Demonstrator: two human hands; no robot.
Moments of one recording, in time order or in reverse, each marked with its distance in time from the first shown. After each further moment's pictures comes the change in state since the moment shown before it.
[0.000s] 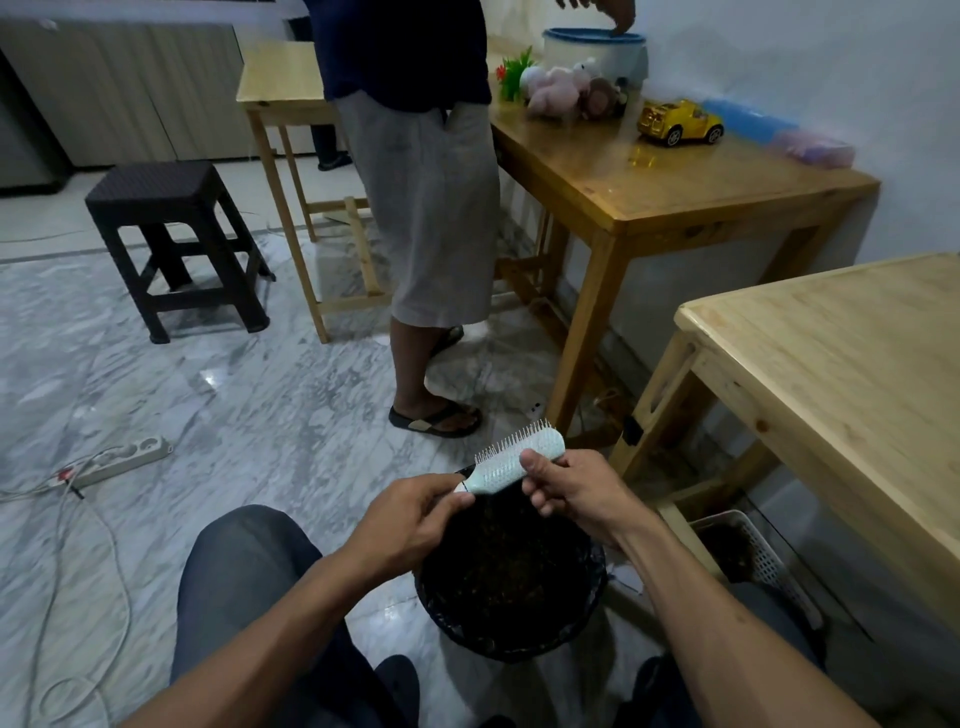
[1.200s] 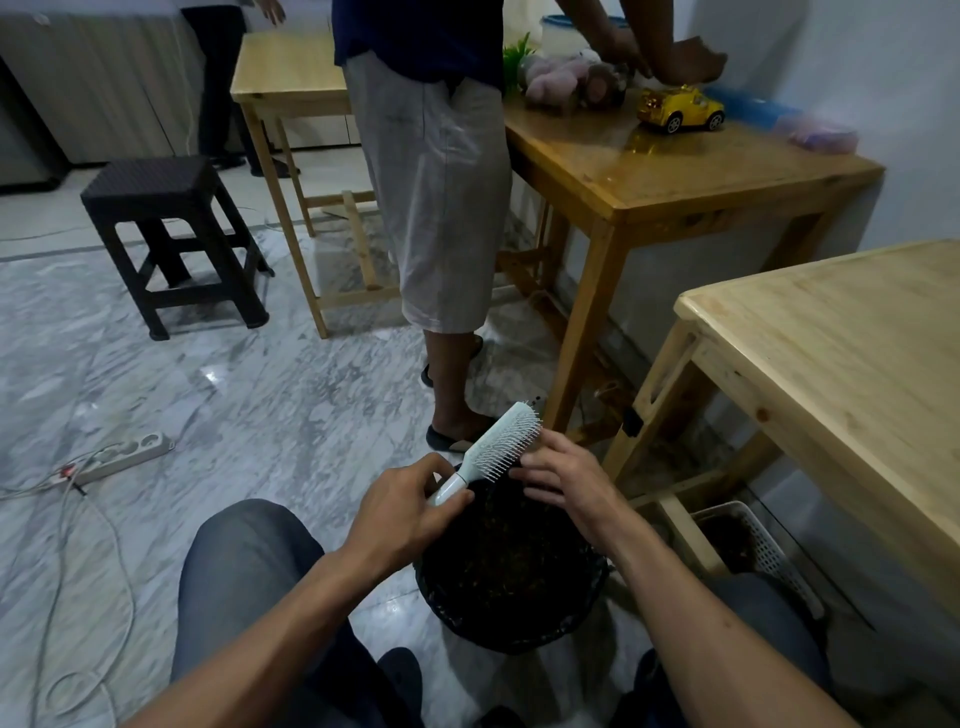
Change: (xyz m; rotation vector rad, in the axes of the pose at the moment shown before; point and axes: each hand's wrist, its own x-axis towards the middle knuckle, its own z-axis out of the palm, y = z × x) left_hand -0.001 0.007 0.003 0.161 0.193 -0.142; right_hand 0.007 0.014 0.003 -0.031 0.074 0.010
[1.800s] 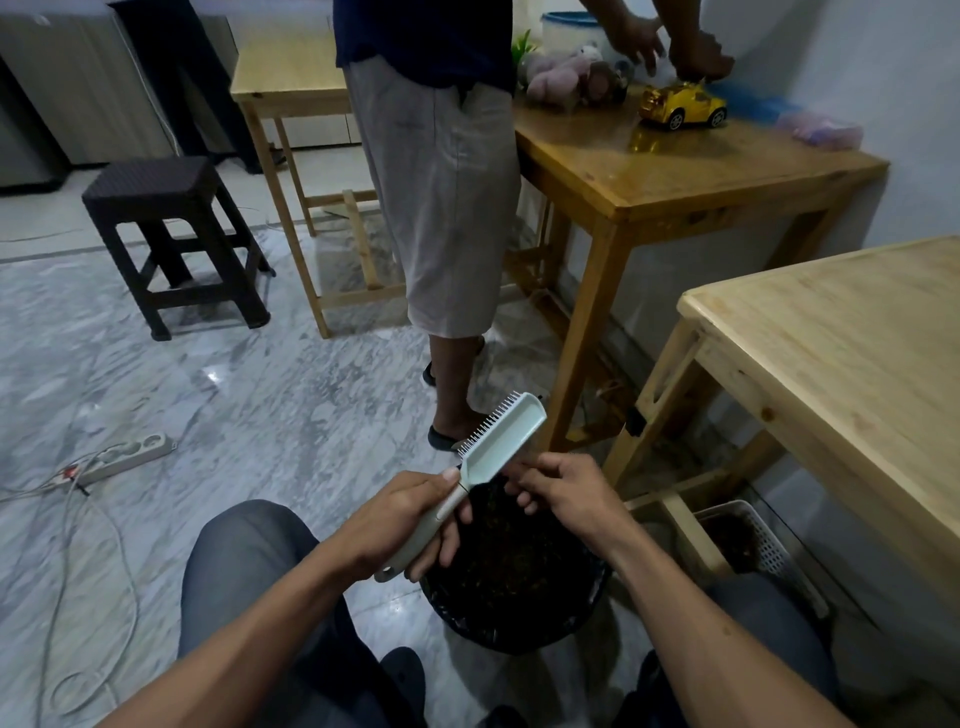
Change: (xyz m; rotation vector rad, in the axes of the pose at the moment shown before) left_hand 0.000 0.004 -0.021 -0.752 -0.564 -0.149; right_hand -0.002 0.010 0.005 -0.108 -0.005 -0.107
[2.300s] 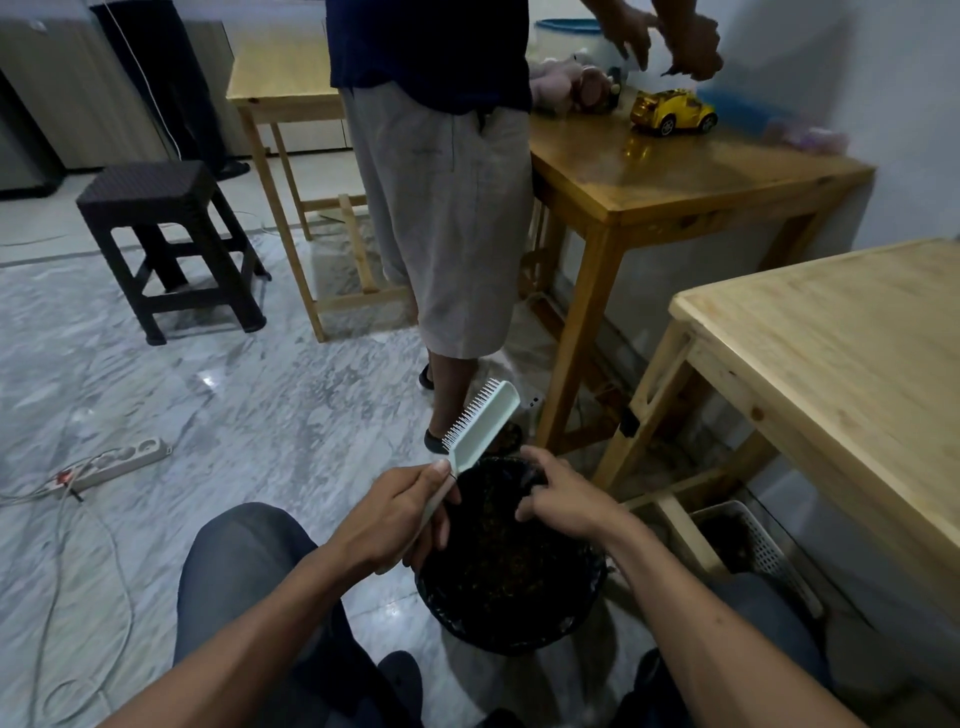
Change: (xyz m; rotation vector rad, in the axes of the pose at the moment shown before) left_hand -0.002 0.005 0.007 0.203 0.240 0.019; right_hand 0.006 -0.011 -0.011 -0.528 -0.134 0.263
